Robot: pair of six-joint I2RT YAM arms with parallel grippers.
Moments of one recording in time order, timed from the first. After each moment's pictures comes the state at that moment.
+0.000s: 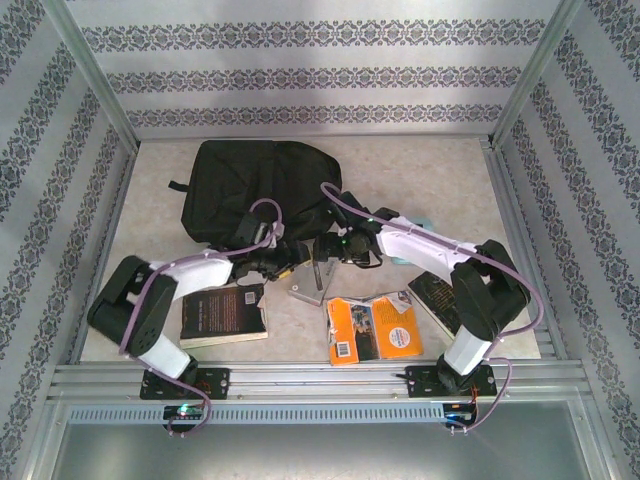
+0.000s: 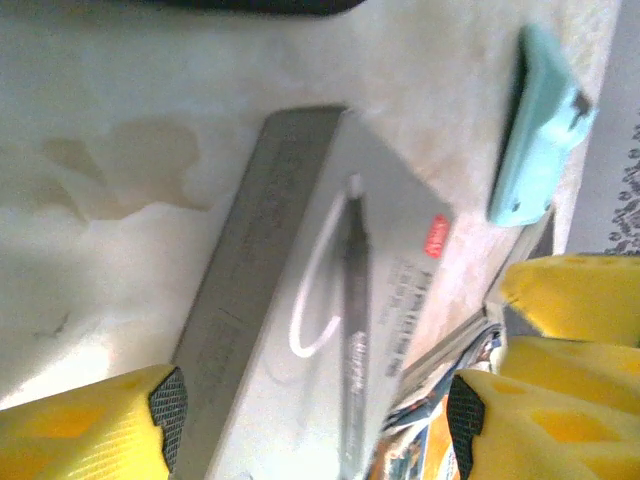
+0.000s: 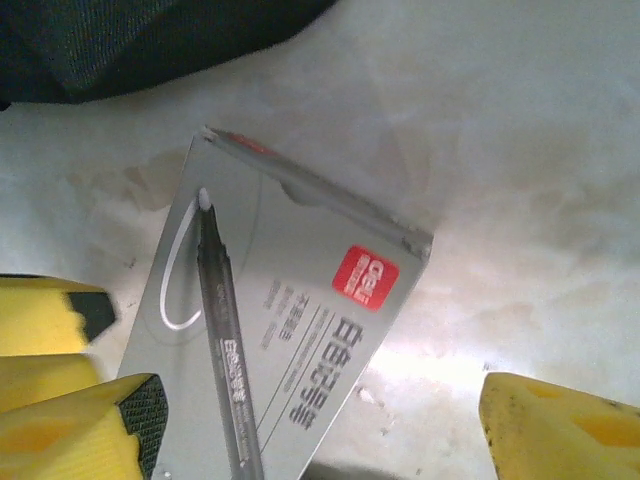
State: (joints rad) left arm -0.48 1.54 0.74 -0.02 0.46 -0.92; right arm 0.68 1.69 1.18 -0.67 -0.11 0.73
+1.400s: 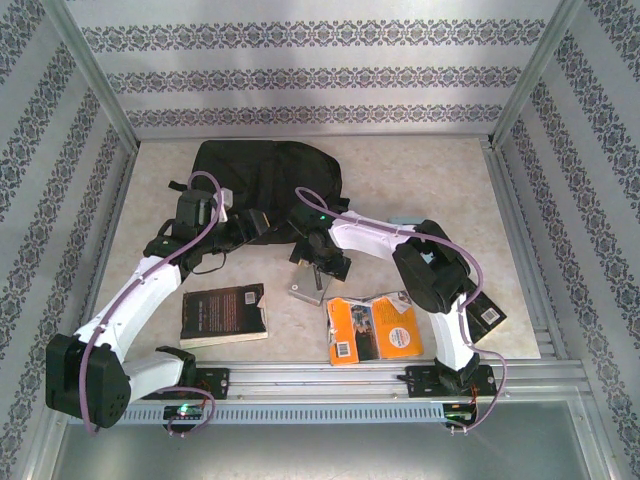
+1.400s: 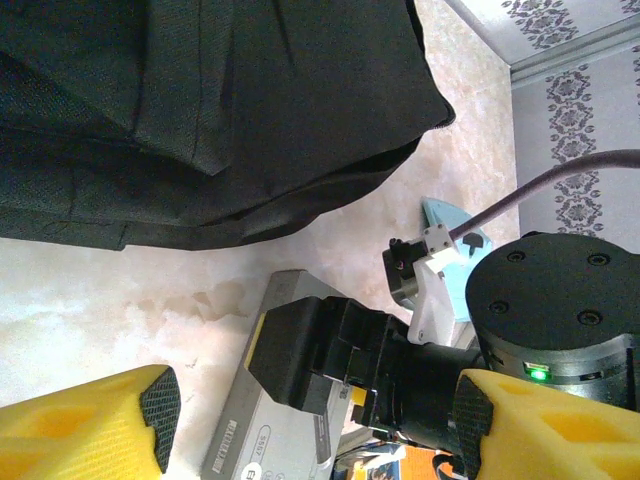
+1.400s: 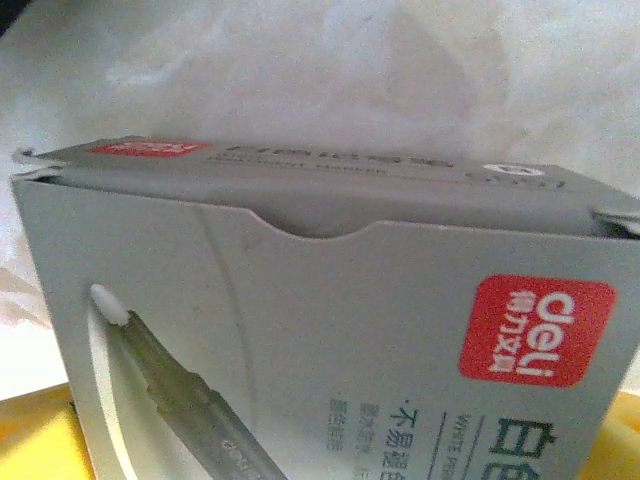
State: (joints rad) left arm -0.23 1.16 0.84 -0.36 0.42 -0.72; right arm 0.78 2.04 1.48 -0.85 -0.04 1.17
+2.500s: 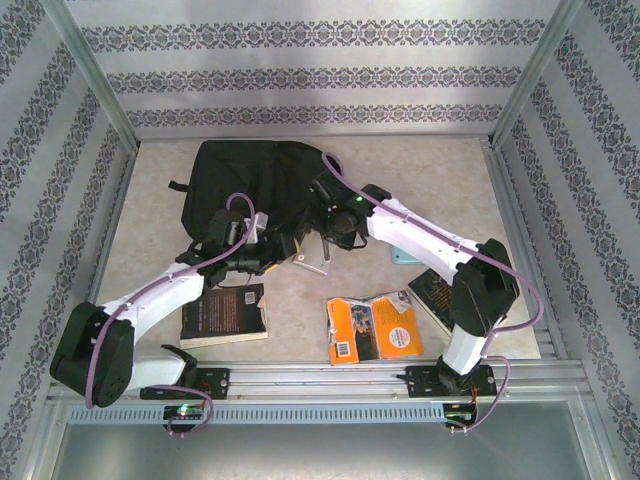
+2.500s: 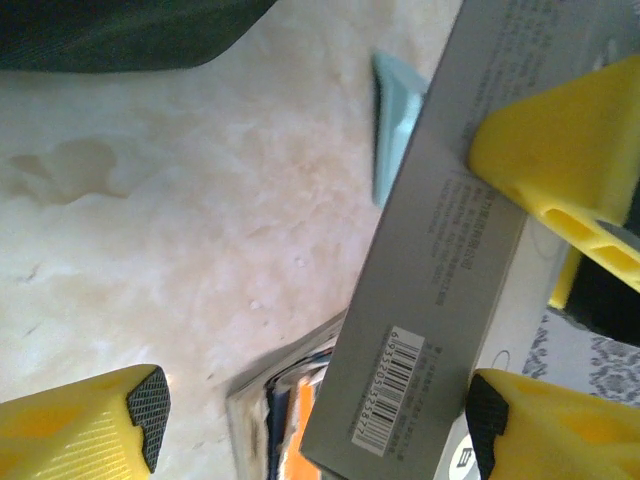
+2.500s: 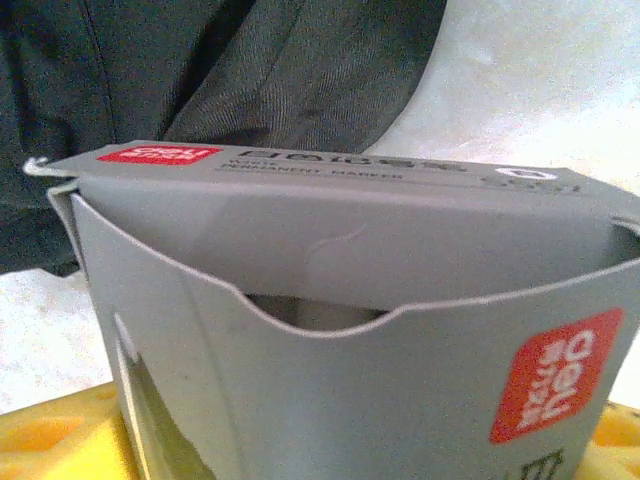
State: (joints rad) left arm -0.41 1.27 0.66 -0.03 0.58 -0.88; right arm 0.72 1.74 1.49 -0.84 -0.02 1.05
